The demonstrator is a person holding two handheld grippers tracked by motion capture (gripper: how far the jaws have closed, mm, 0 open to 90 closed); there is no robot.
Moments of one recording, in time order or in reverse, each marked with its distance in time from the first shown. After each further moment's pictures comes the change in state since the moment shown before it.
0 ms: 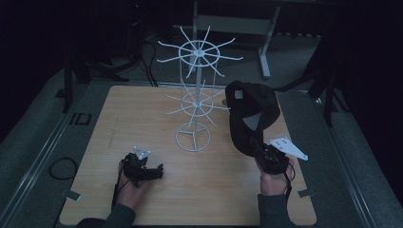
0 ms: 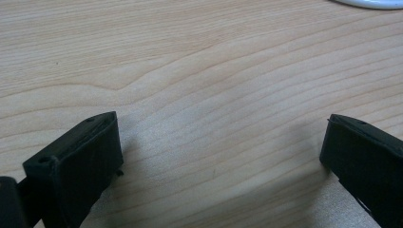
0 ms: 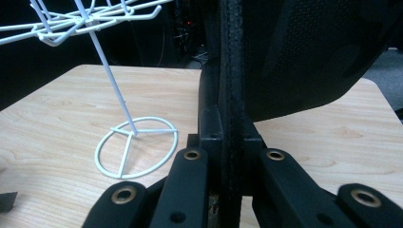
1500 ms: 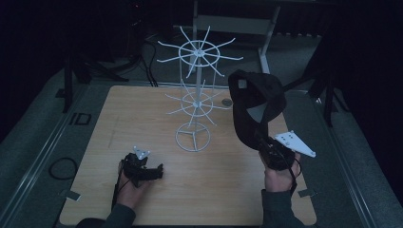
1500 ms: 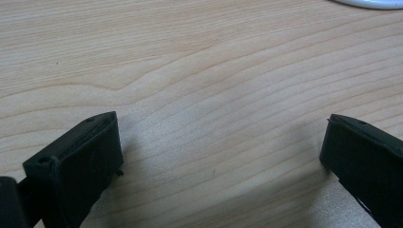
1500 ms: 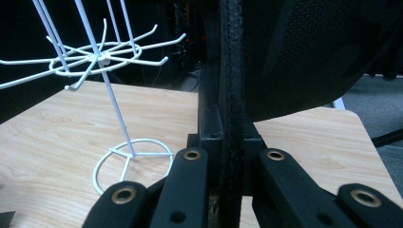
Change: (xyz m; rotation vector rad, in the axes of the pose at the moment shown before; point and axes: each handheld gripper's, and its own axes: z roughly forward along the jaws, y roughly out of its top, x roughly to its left) left arm 0.000 0.000 0.000 -0.001 0.000 -0.002; right arm 0.003 0.027 -0.013 -0.063 -0.012 -0.053
